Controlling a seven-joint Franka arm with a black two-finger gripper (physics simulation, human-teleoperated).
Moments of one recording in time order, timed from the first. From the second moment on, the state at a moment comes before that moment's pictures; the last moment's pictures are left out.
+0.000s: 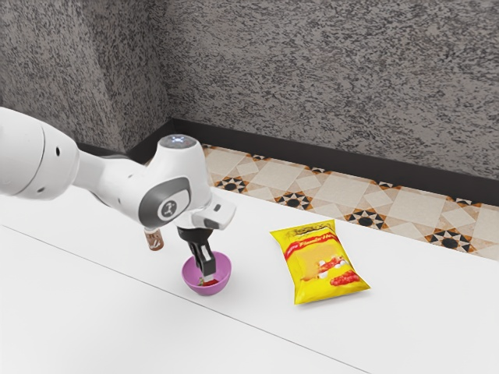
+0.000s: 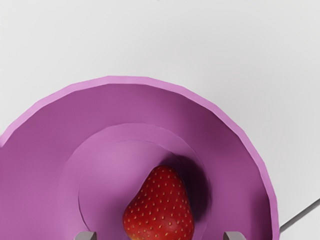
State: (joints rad) arm -0.13 0.20 -0.03 -2.19 0.03 2.38 0.45
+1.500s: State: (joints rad) arm -0.11 0.29 -0.03 -2.18 0.07 2.50 0.41
